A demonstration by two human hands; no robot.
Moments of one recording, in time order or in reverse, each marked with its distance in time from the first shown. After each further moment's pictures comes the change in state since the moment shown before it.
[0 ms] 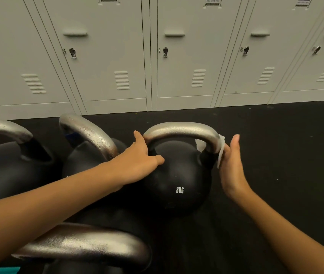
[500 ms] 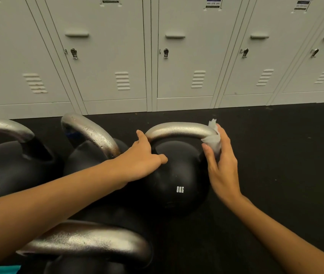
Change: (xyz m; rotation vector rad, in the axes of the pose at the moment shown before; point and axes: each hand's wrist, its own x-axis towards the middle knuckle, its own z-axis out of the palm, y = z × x) left_hand 0.004 0.001 0.002 -0.006 0.006 -0.003; right_hand -0.007 0.007 0.014 -0.487 0.126 -0.429
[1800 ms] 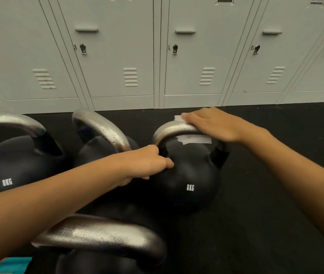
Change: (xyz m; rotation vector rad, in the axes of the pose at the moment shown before) left_hand -0.002 -0.012 -0.006 -0.034 -0.134 -0.065; right_hand 0.085 -0.106 0.009 -0.686 -0.776 -0.130
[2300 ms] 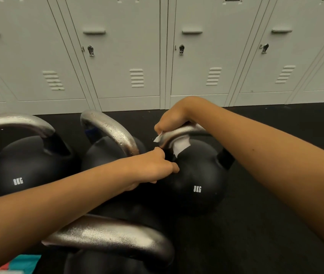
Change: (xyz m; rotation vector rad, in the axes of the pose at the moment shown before) left_hand -0.005 -0.004 0.002 0.024 -0.007 -0.011; right_hand 0.079 -0.066 0.009 -0.165 -0.566 0.243
